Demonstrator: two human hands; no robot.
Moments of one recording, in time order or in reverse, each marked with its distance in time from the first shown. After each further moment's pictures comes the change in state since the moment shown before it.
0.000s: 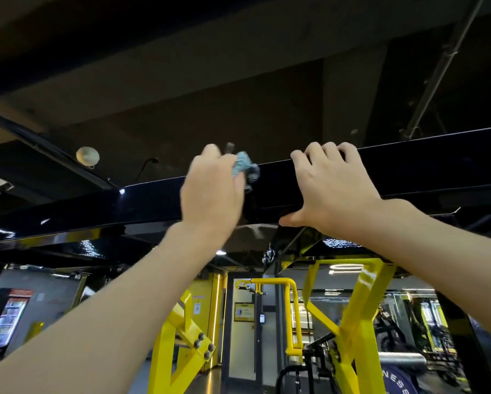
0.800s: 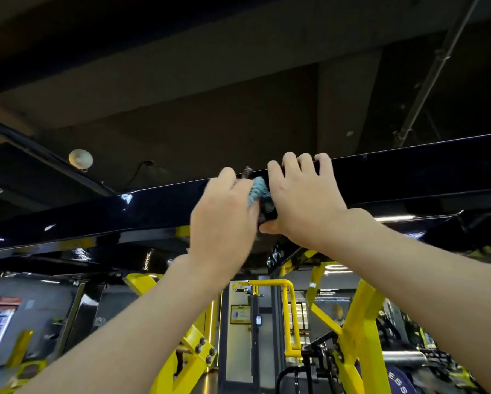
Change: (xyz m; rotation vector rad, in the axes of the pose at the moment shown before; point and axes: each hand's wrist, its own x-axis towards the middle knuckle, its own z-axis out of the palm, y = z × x) left_hand -0.031 -0.017 -0.009 -0.034 -0.063 0.108; right_hand 0.016 -0.056 -0.002 0.022 -0.028 0.028
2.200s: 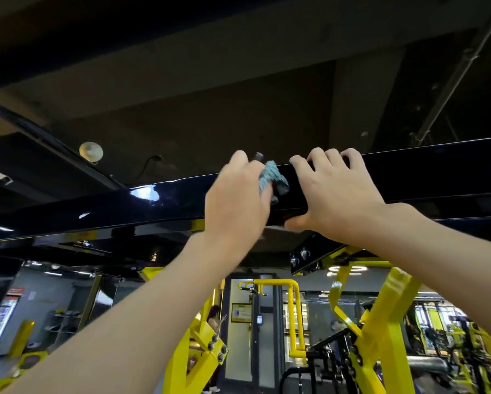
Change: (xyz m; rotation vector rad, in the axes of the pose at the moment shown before) left_hand 0.008 -0.066 -0.010 -0.080 0.048 -0.032; right_hand 0.021 -0.044 0.004 -0.007 -0.033 -0.019
